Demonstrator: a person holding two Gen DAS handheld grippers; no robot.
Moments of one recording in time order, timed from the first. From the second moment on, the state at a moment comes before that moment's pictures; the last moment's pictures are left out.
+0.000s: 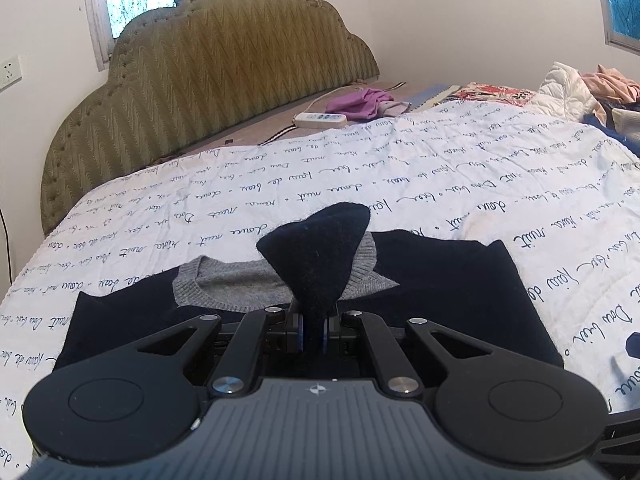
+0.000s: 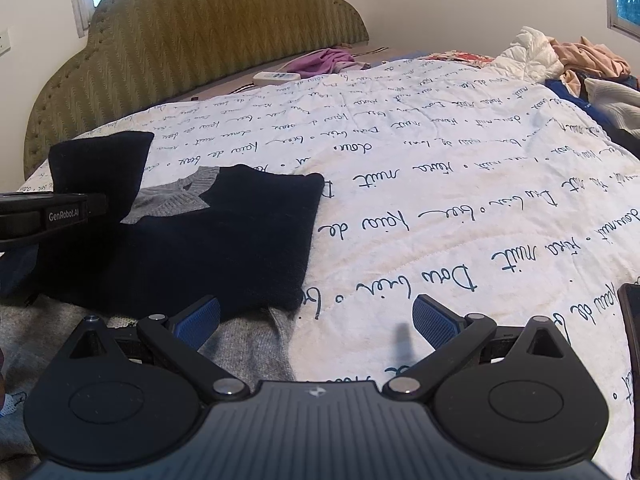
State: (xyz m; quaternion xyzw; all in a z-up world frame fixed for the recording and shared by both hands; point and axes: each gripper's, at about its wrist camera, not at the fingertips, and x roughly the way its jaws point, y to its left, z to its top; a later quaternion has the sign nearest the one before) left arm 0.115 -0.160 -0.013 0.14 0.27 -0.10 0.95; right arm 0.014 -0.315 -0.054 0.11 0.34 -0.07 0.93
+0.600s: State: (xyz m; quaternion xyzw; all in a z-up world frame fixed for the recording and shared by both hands) left arm 0.111 -0.168 -0.018 0.14 0.29 -0.11 0.94; right arm 0.007 -0.322 -0.058 0.11 0.35 -0.08 0.93
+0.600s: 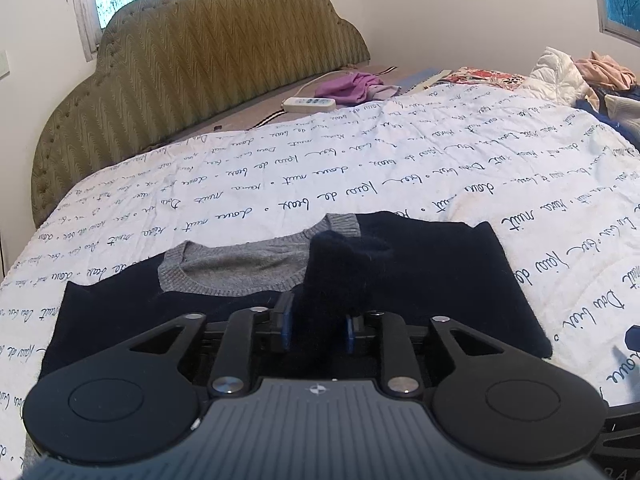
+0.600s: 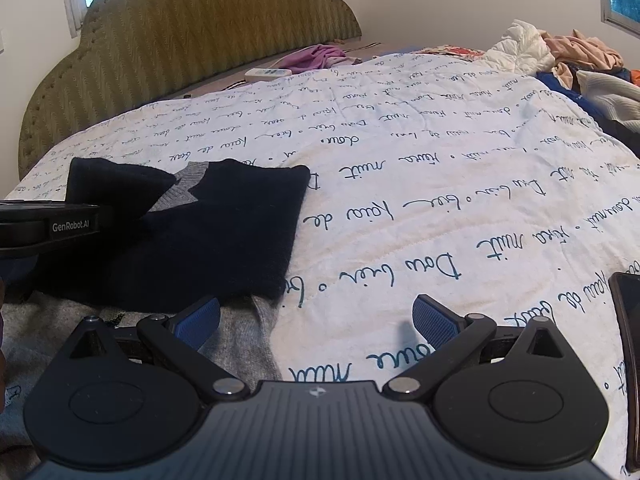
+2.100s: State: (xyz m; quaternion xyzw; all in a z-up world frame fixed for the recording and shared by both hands) left arm 0.038 -0.066 -0.004 0.10 0.31 -0.03 0.95; right arm -0.039 -0.255 -0.034 0.04 0.33 -0.03 0.94
